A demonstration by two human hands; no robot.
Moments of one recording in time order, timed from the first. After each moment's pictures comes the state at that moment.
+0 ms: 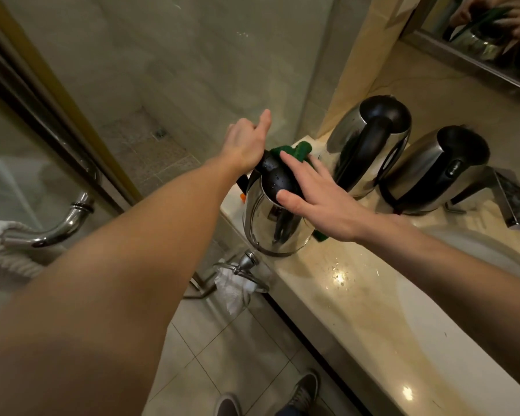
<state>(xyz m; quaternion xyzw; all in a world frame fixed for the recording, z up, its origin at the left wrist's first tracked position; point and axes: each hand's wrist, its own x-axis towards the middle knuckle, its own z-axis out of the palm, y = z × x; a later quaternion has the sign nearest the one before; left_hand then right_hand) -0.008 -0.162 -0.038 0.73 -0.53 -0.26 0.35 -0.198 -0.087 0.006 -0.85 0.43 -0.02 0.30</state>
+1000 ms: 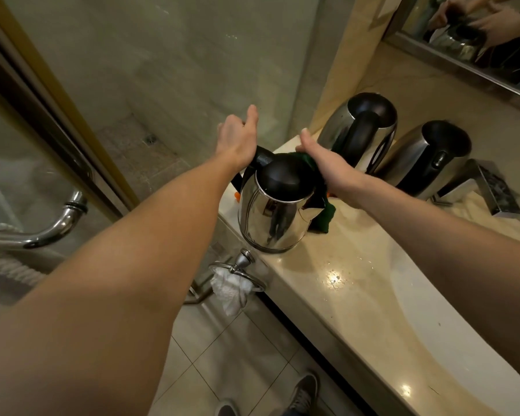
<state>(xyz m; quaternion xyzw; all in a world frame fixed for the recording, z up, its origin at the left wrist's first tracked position) -0.010 -0.161 -0.044 0.74 -0.46 -0.28 0.40 -0.190 -0.123 0.010 -0.61 0.55 -0.13 0.55</state>
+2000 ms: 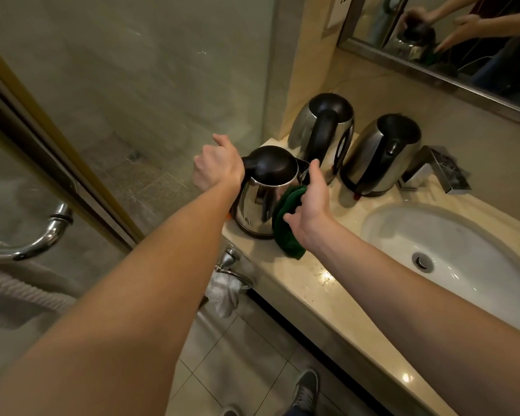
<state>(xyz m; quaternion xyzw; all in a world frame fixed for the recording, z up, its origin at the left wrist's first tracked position) -0.068 -0.101 -0.015 0.85 -0.32 -0.19 0.37 -0.191 -0.044 0.000 -0.17 0.56 -0.47 0.66</state>
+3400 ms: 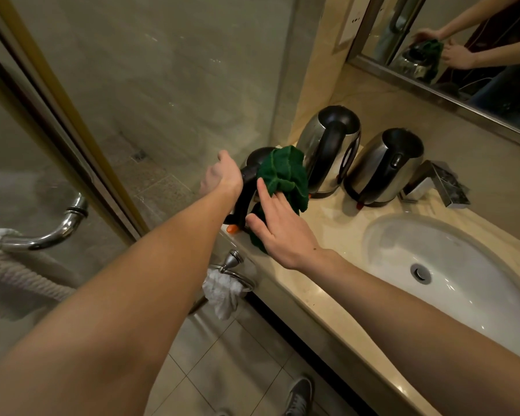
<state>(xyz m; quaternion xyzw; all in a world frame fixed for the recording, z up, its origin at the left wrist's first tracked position) -0.049 -0.092 -0.030 0.82 -0.24 -0.36 0.38 -0.187 -0.023 -0.037 -0.84 0.49 -0.10 0.22</state>
